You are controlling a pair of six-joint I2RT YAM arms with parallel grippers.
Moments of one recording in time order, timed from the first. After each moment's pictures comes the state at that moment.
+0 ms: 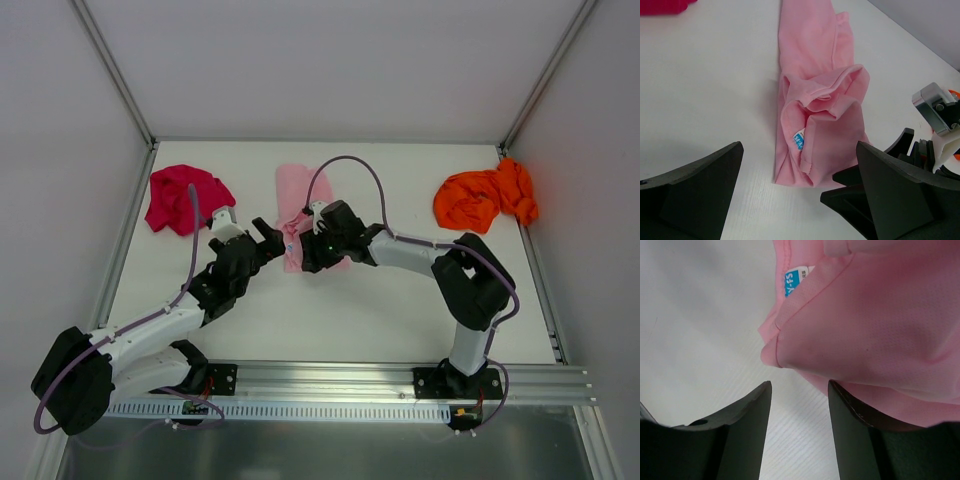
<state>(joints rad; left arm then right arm) -0.68 1.03 0.48 0.13 -0.56 -0.80 0.79 1.83 1.14 -0.14 -0.25 0.27</state>
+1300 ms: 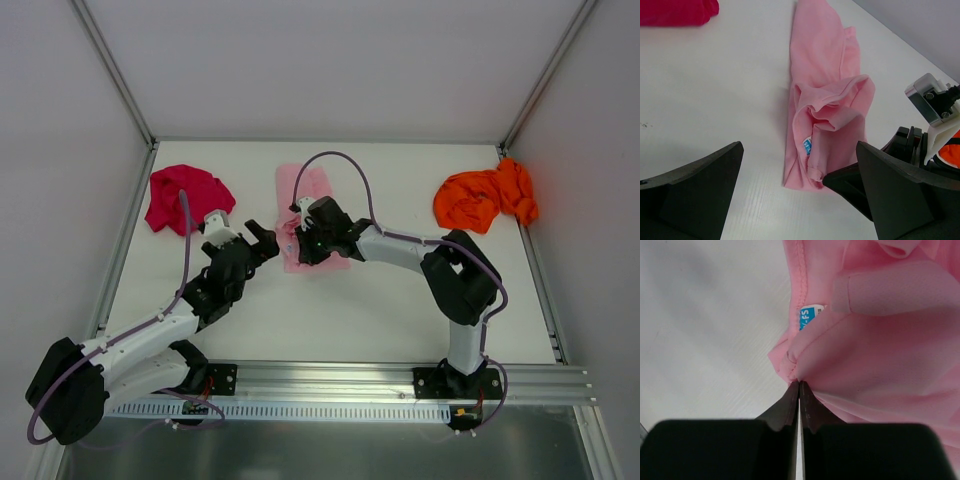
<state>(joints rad) -0.68 0.96 0.44 0.12 -0.62 -0.79 0.83 1.91 1.26 -0.18 -0.21 0.23</state>
